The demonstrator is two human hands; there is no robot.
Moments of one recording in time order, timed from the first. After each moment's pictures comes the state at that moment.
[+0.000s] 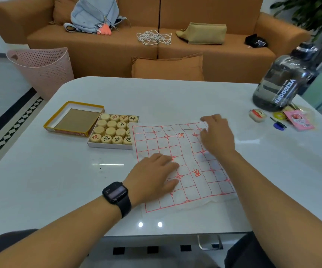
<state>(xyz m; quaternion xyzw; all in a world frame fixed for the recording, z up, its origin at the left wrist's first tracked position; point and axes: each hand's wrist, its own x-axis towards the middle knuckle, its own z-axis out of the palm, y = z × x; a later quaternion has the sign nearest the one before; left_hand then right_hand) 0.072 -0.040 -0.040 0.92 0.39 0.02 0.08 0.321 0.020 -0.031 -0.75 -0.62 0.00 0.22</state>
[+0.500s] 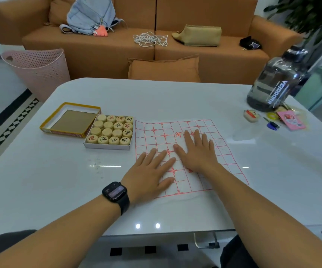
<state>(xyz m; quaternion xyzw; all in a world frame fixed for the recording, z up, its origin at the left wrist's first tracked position) 0.071 -0.035 -0.063 0.90 0.42 -0.04 0.09 0.288 0.000 -0.073 -0.77 -0.63 0.12 0.00</state>
